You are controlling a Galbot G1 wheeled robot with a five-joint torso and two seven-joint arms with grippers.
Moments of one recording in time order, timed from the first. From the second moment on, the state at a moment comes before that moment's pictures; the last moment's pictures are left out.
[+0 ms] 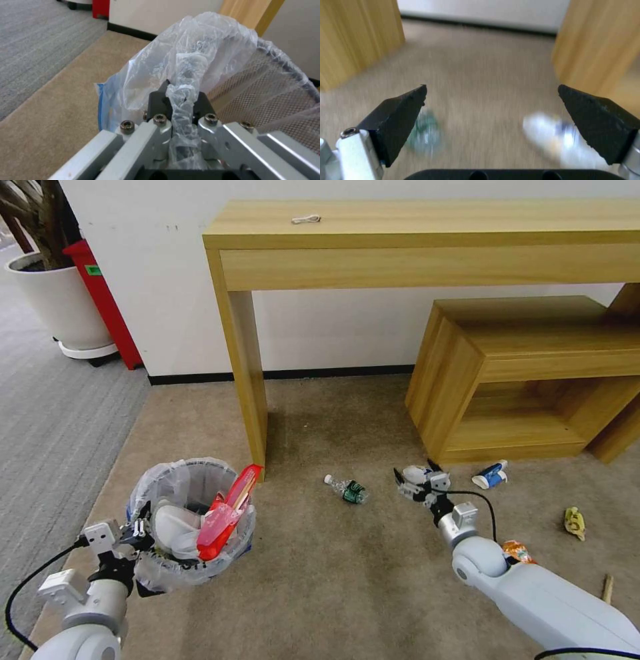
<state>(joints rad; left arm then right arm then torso) 1.62 -1.34 -0.84 -2.09 -0.58 0.21 -0.03 -0.79 0.78 -0.39 1.35 0.81 0.31 0.25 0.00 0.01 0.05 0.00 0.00</state>
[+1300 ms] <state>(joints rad) 1.64 -1.34 -0.85 -2.10 -0.60 0.19 -0.02 -0.55 1.19 -0.57 0.82 0.78 0.16 0.13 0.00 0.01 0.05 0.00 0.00</state>
